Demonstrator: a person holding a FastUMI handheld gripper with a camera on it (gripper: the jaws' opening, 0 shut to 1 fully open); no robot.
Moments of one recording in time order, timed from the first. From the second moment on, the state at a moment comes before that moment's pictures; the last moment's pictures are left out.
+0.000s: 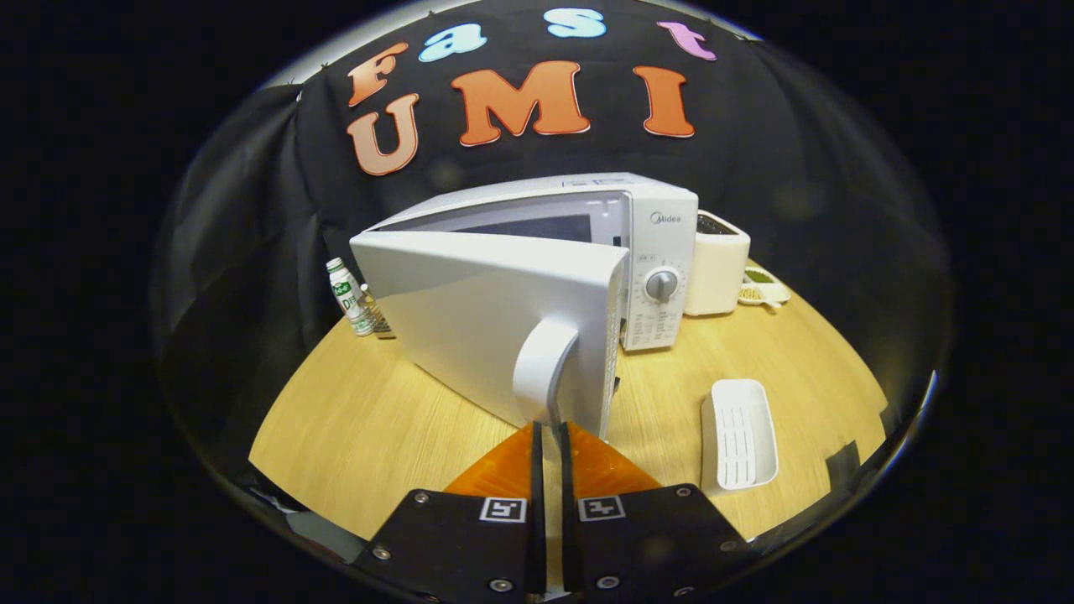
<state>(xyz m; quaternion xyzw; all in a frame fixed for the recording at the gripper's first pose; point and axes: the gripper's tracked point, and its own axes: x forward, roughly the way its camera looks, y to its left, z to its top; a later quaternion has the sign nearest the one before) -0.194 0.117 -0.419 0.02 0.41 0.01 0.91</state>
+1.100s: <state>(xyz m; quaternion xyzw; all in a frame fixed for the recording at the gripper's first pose) -0.022 0.100 -0.423 -0.01 0.34 -0.01 0.94</state>
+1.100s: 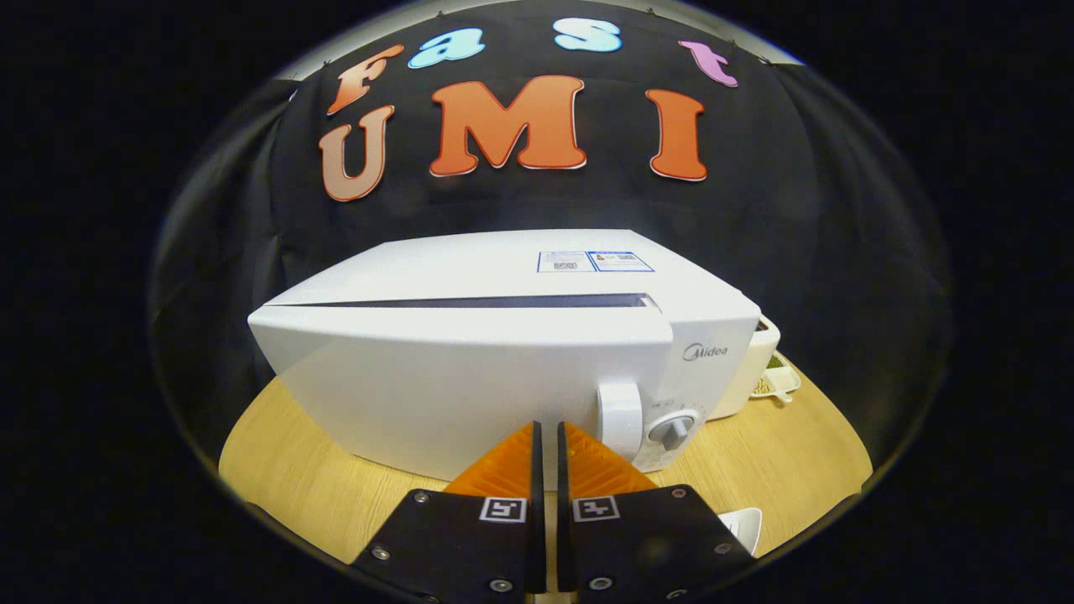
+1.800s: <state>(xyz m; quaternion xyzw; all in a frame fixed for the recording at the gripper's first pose) -0.016 0.098 -0.395 0.01 0.32 0.01 0.95</state>
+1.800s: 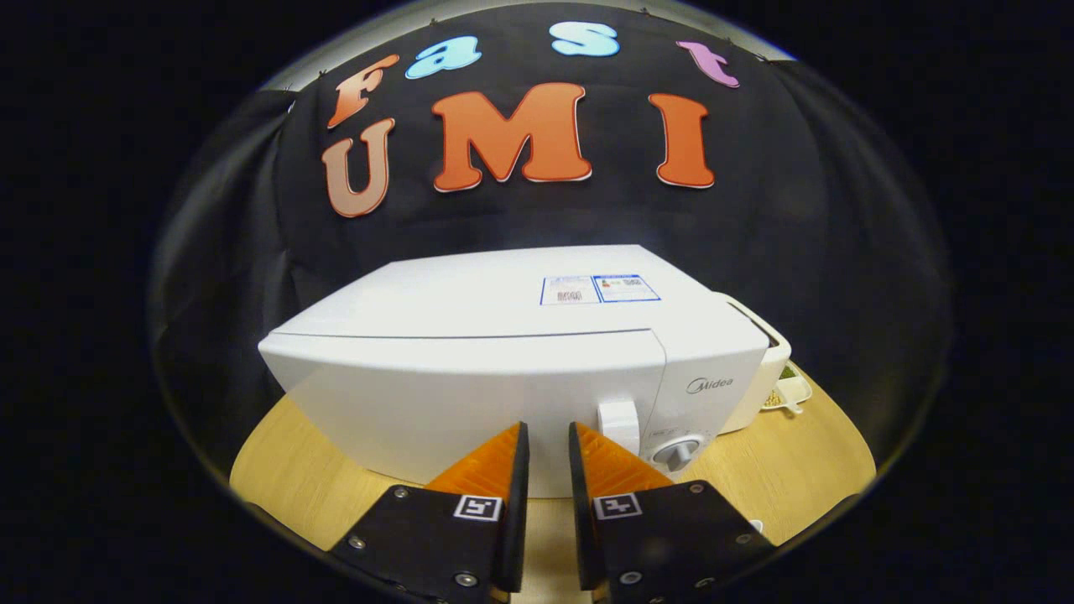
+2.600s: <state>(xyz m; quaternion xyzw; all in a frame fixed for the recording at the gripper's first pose) -0.030 0.017 -0.121 -0.03 0.12 0.02 0.99</state>
